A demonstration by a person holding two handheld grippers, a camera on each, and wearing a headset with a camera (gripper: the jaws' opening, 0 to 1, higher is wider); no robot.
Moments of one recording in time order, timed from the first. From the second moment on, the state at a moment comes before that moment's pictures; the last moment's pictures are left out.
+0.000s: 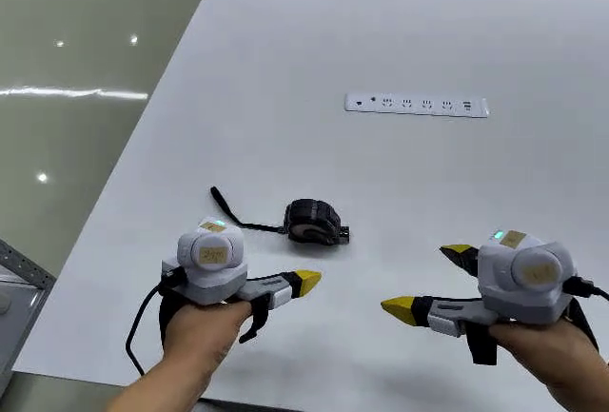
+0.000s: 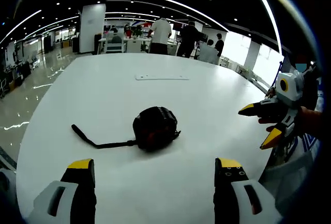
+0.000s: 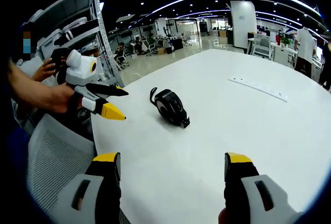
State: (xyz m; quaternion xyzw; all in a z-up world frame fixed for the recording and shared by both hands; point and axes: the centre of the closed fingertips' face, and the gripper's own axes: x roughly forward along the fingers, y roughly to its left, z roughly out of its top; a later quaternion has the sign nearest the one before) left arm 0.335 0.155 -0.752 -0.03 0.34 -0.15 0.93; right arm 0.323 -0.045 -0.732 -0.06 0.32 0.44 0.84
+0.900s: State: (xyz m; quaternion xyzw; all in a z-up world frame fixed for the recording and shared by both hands) left arm 0.267 0.189 -0.717 0.02 0.32 -0.16 0.93; right arm 0.268 -0.122 -0.696 -0.05 0.33 0.37 0.87
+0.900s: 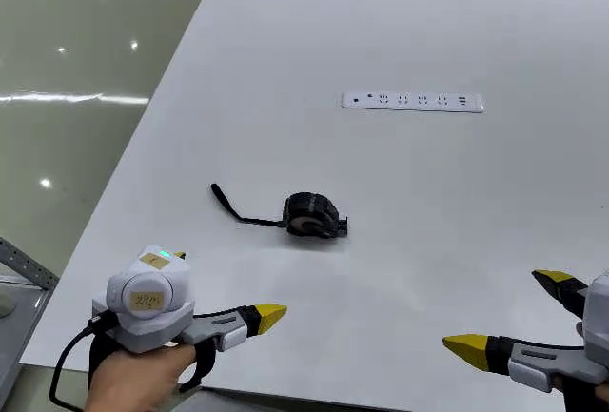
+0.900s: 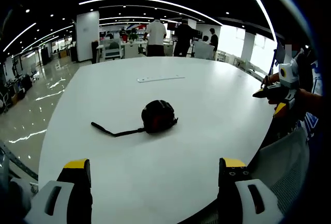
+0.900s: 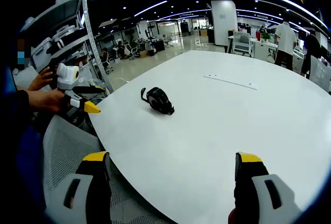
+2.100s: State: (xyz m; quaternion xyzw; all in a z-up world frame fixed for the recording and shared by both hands) left arm 0.240 0.204 -0.696 0.04 0.33 -0.16 0.93; right arm 0.252 -0.149 -0.675 -0.06 0.33 0.35 0.87
